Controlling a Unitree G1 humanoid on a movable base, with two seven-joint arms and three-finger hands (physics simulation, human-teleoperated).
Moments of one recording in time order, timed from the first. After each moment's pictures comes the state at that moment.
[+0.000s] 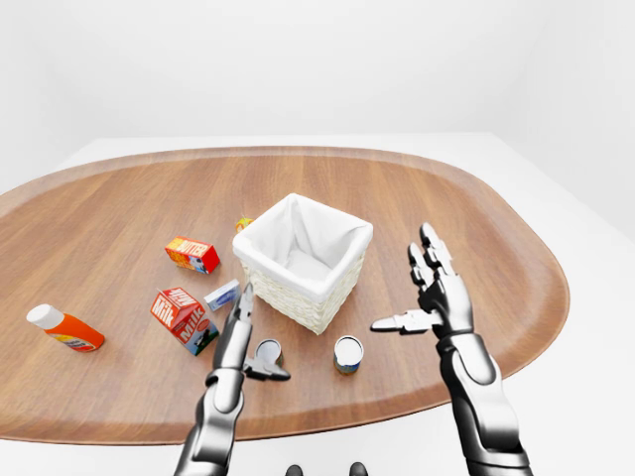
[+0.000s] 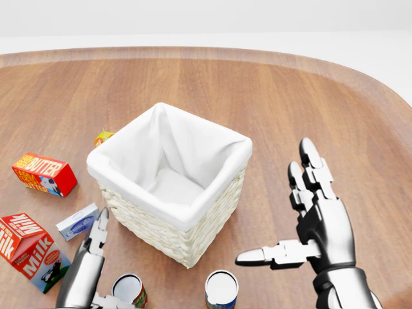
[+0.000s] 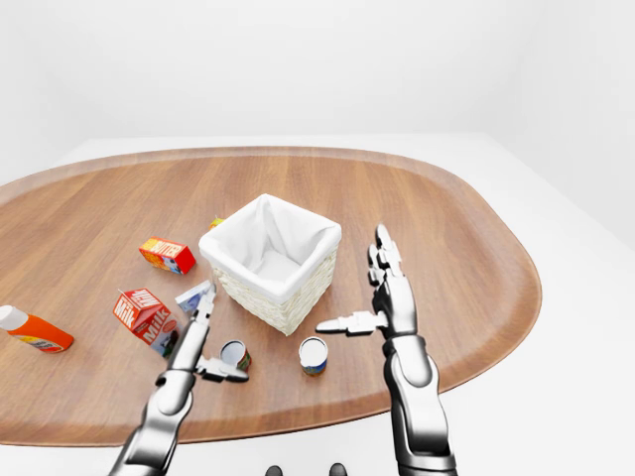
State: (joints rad) left arm 0.05 0.08 0.00 0.25 0.55 -0.09 0.07; right arm 0.04 -0.02 -0.05 -0.25 0.10 0.09 0.12
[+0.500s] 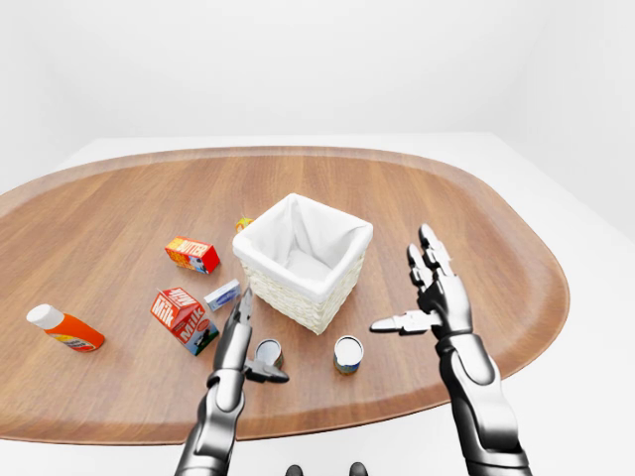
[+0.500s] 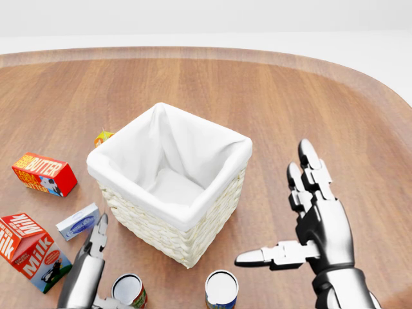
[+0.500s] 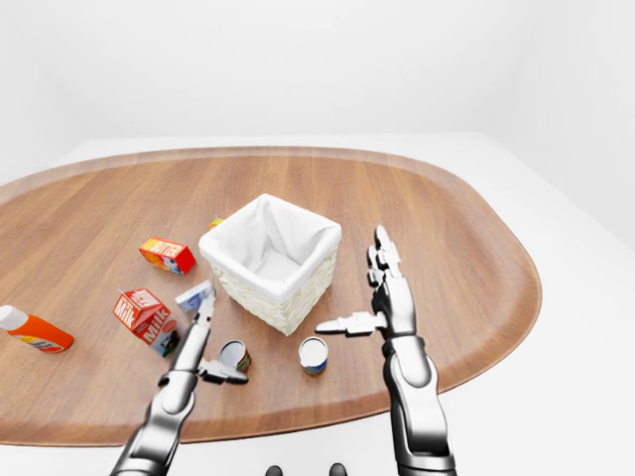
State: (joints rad) left arm 0.01 0.09 0.00 0.35 0.55 -0.09 0.10; right arm 0.04 -0.02 -0.05 -0.25 0.10 0.09 0.12
